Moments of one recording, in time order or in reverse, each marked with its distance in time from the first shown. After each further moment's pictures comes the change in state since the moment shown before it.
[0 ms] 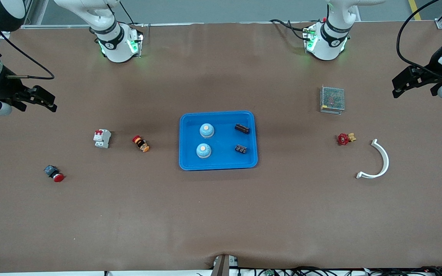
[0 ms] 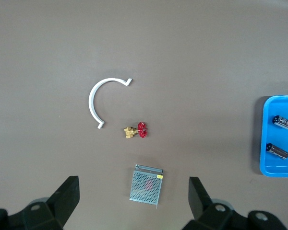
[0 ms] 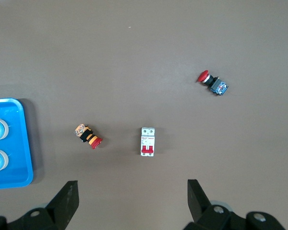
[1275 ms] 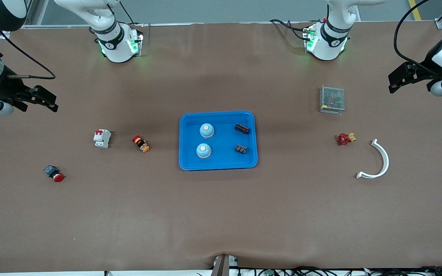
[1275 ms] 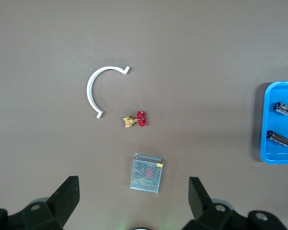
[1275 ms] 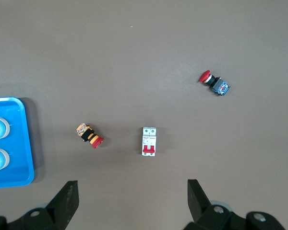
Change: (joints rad) left arm -0.009 0.000 -0.006 0.003 0.000 -0.055 0.002; right arm 0.000 0.004 0.008 0.002 0.001 -0.003 0.002
